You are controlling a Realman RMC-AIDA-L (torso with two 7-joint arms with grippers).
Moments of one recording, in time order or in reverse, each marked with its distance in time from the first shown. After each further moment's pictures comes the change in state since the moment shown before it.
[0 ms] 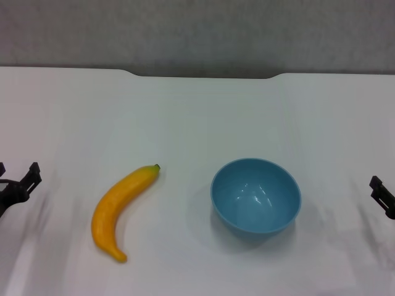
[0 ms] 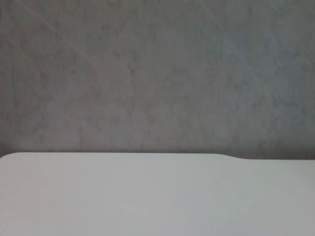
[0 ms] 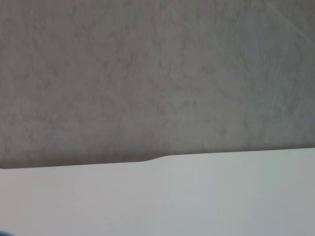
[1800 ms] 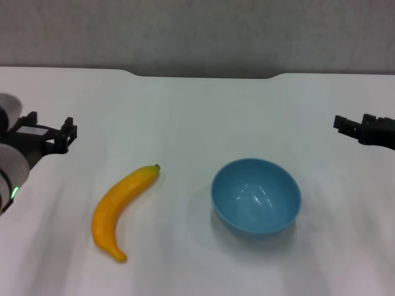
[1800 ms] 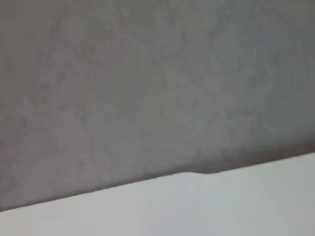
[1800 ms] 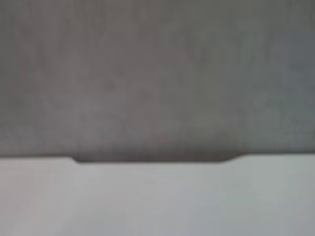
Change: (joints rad) left arm 0.340 0.040 0.585 -1.366 0.108 1.251 -0.163; right arm -0.226 -0.029 0.089 1.292 -1.776 -0.461 1.859
